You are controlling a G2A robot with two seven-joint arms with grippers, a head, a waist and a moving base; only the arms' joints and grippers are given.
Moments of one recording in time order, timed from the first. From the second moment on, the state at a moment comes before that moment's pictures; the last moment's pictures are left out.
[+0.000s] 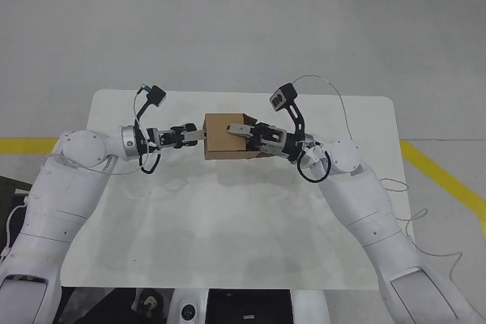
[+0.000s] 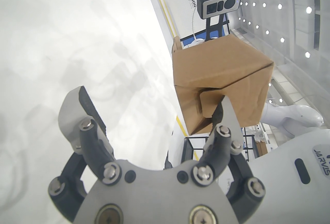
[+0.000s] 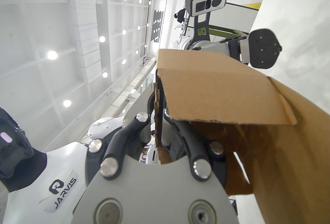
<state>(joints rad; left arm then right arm) 0.78 -0.96 -1.12 -1.25 -0.30 -0.46 -1.08 -0.75 -1.38 1.02 -1.16 0.60 -0.35 1.04</state>
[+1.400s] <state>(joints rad) 0.79 -0.97 -1.14 -1.25 -0.30 -0.50 -1.06 -0.74 -1.38 1.04 -1.12 0.57 -0.34 1.05</state>
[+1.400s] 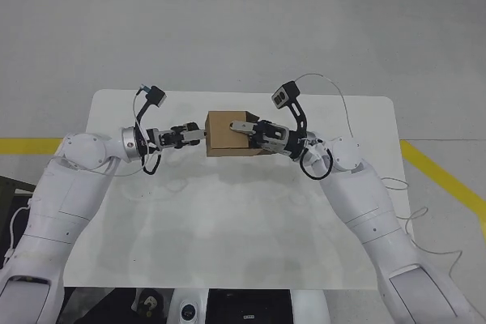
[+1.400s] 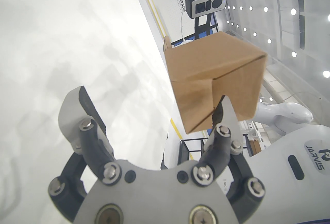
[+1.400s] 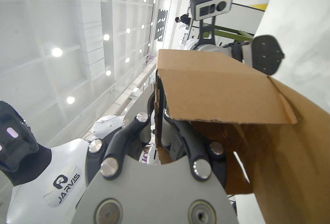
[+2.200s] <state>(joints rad) 0.91 -0.95 -1.27 -1.39 0.33 -0.92 -0.62 -0.75 -1.36 1.00 -0.98 0.27 -0.17 0.95</state>
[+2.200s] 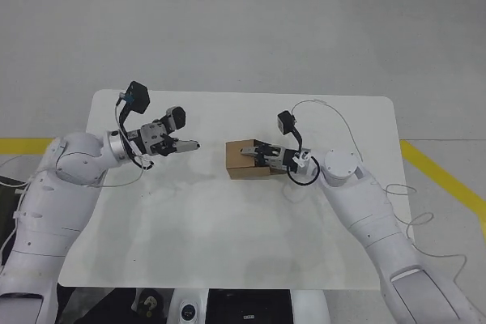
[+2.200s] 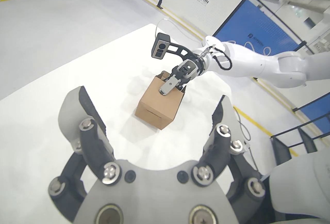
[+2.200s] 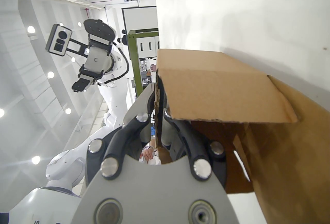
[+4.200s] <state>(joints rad) 0.74 -1.08 -0.86 -1.12 1.64 -0.90 0.43 -1.10 -1.25 1.21 -1.48 0.27 0.04 1.01</state>
